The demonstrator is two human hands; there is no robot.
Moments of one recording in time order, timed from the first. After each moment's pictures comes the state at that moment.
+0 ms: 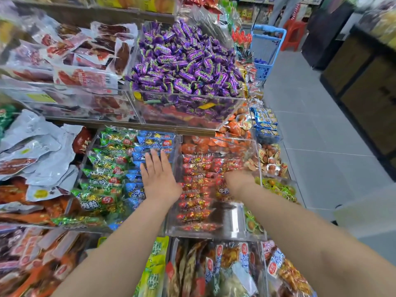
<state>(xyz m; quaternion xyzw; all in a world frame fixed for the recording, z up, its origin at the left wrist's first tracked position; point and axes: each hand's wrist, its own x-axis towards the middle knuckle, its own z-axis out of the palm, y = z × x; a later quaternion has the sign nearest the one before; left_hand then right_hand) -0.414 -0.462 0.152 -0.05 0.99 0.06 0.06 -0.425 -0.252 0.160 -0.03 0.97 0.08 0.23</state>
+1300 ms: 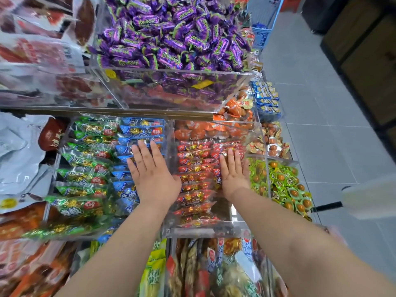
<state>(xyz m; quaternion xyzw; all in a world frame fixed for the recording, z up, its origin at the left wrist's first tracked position) -0.415 -0.457 0.130 -0.07 0.99 0.09 -0.01 -0.421 -0.253 0.072 0.06 0.98 0.08 0.20</state>
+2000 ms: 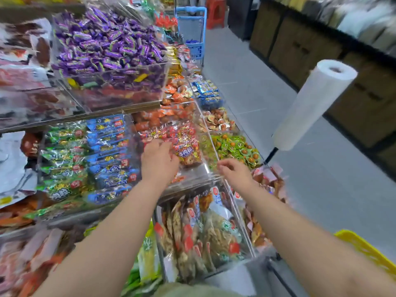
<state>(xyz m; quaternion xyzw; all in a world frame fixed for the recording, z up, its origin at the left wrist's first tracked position) -0.320 -0.409 0.195 0.17 0.96 0.22 -0.02 -0.217 -0.220 0.160 0.25 0.82 -0.51 -0.03</state>
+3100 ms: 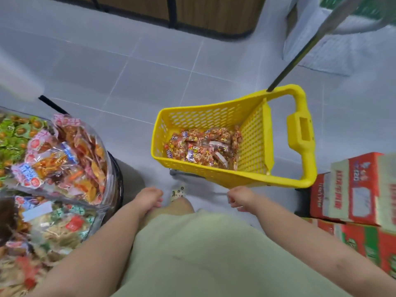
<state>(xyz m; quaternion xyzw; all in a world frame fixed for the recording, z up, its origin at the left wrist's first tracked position) 0.074 -0.195 0.009 0.19 0.79 0.09 0.58 0.357 -0.154 0.039 0.72 0.34 -0.59 0.09</state>
